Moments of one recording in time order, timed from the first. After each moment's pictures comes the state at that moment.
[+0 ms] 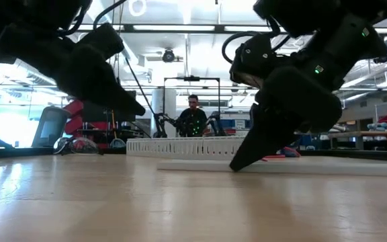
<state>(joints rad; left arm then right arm) -0.29 1.40 0.43 0.42 -0.50 -0.21 0.38 1.87 0.92 0.05 0.33 0.44</state>
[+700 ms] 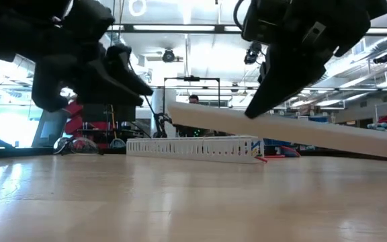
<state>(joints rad) -0.33 1.40 0.43 0.54 -0.43 0.36 0.37 1.64 0.92 -0.08 0.21 0.40</state>
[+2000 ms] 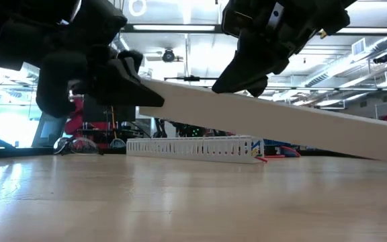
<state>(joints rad) -0.35 1.59 0.50 0.72 -0.41 0.30 0.23 1.64 0.92 0.09 0.02 0.32</state>
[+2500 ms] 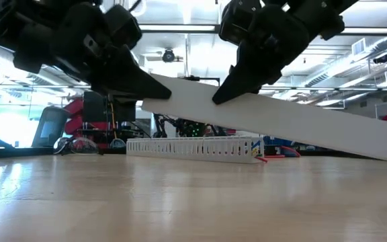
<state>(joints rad) -0.29 1.58 0.50 0.74 -0.19 -0.21 0.19 1.65 0.92 0.06 0.09 0.16</state>
